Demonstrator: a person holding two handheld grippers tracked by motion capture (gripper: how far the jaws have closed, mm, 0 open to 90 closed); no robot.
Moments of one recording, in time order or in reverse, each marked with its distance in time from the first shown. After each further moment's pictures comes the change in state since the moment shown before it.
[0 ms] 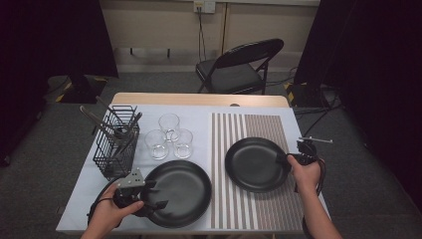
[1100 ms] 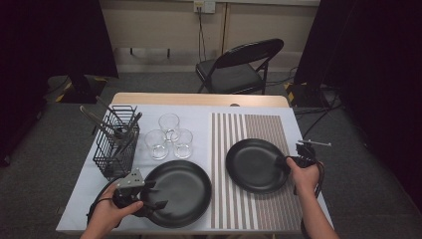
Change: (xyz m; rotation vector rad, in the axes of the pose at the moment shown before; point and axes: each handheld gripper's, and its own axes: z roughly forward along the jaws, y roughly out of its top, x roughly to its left) left arm 0.000 -0.001 -0.001 0.004 -0.001 0.000; right arm -0.006 -0.008 0.009 0.014 -0.019 0.023
